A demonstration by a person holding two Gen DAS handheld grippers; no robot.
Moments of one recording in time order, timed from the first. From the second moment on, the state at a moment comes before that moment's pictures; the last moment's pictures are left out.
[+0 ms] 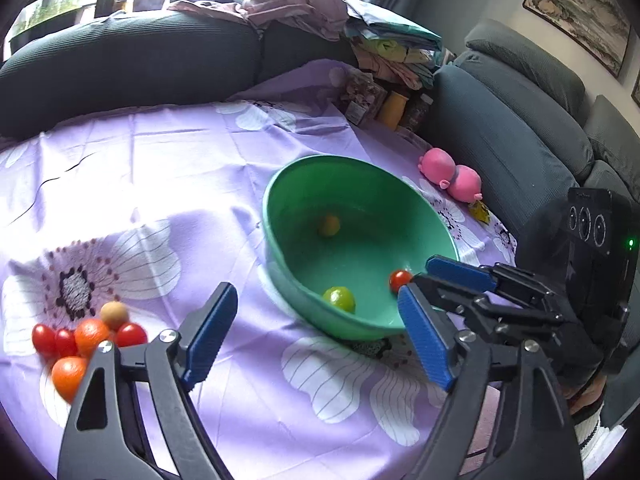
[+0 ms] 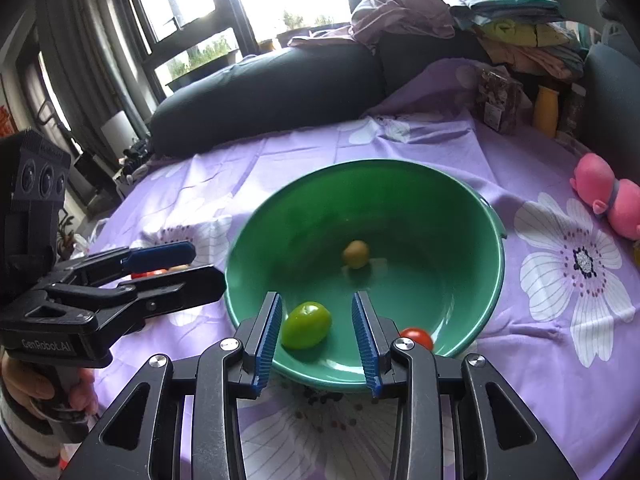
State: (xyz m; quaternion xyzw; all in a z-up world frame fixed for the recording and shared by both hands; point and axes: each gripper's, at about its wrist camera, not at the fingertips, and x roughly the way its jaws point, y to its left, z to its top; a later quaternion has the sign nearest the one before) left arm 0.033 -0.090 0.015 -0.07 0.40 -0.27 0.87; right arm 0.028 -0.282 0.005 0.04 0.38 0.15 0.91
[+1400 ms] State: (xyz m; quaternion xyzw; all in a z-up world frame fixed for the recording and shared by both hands) left arm -0.069 0.091 -0.003 -0.18 0.37 -0.12 0.90; right arm 0.020 -0.134 -0.017 -0.03 0.43 0.29 0.85
